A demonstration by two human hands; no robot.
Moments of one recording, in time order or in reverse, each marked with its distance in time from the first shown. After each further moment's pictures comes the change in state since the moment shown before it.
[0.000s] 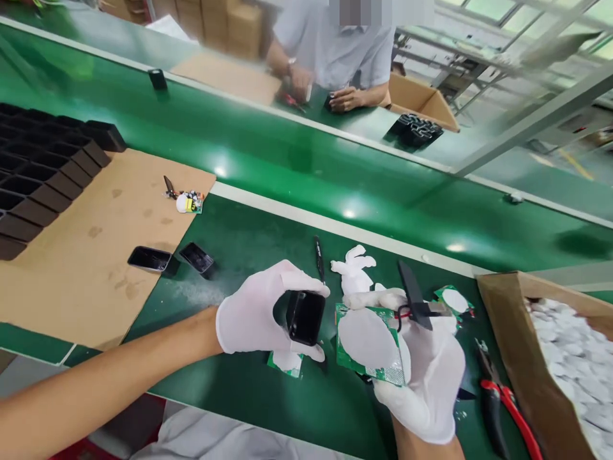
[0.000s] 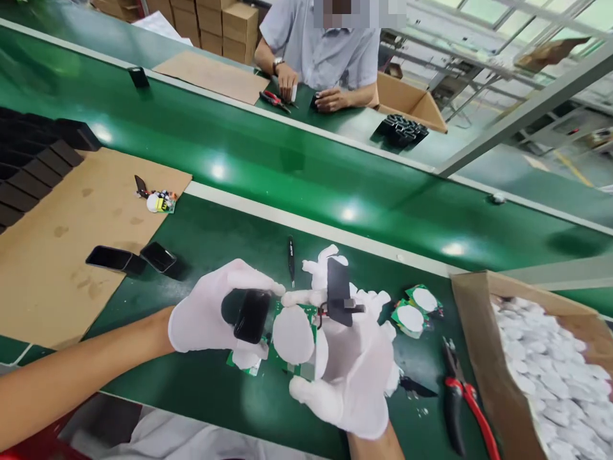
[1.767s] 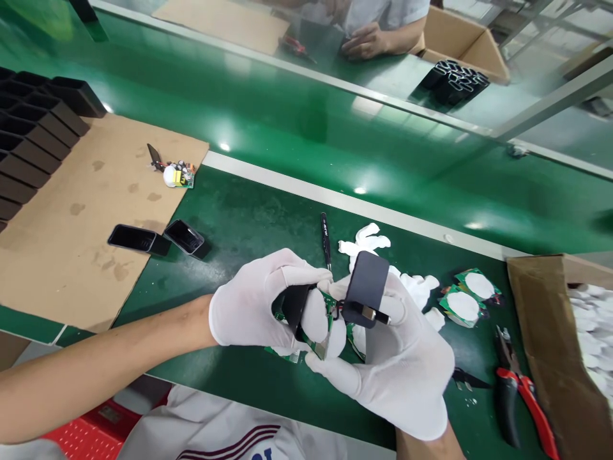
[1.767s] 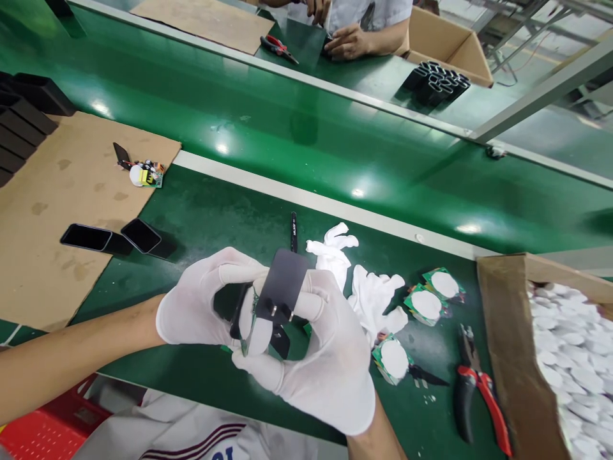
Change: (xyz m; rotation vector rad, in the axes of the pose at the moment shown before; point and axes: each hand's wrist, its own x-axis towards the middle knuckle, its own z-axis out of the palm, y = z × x) left_hand -0.004 -0.005 0.002 0.042 0.028 0.184; right_hand -0.002 0.005 0.019 -0.044 -0.104 -0.001
